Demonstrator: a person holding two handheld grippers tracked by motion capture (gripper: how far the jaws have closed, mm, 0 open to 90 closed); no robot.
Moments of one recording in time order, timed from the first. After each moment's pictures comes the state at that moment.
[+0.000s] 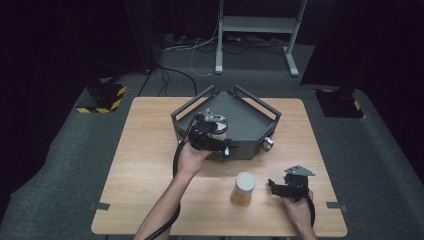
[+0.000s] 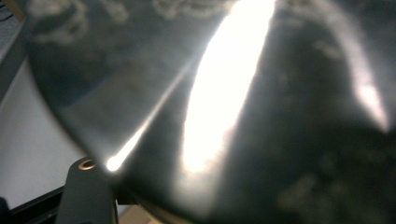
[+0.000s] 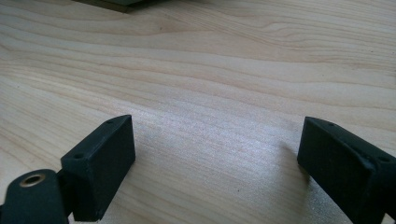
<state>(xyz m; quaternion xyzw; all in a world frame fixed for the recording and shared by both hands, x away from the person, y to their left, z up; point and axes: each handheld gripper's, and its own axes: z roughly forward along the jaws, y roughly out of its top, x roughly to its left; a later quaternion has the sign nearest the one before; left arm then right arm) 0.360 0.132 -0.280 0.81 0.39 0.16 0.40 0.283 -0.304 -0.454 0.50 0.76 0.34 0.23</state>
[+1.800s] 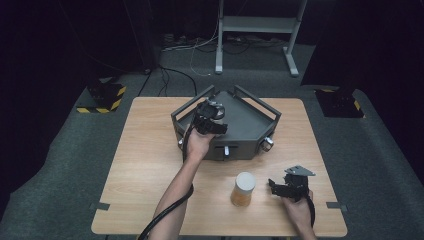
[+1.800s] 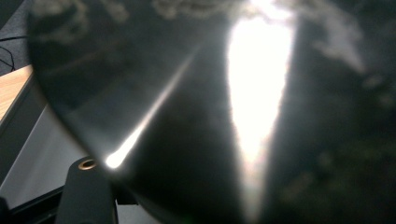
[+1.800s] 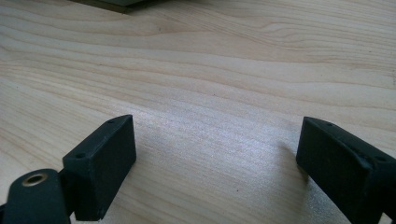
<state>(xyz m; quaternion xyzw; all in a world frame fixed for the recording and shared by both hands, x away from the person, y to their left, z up) 0.422 0.109 -0.301 0.80 0.45 0.19 0.34 0.283 -0.303 -0.454 0.50 0.76 0.34 0.23</state>
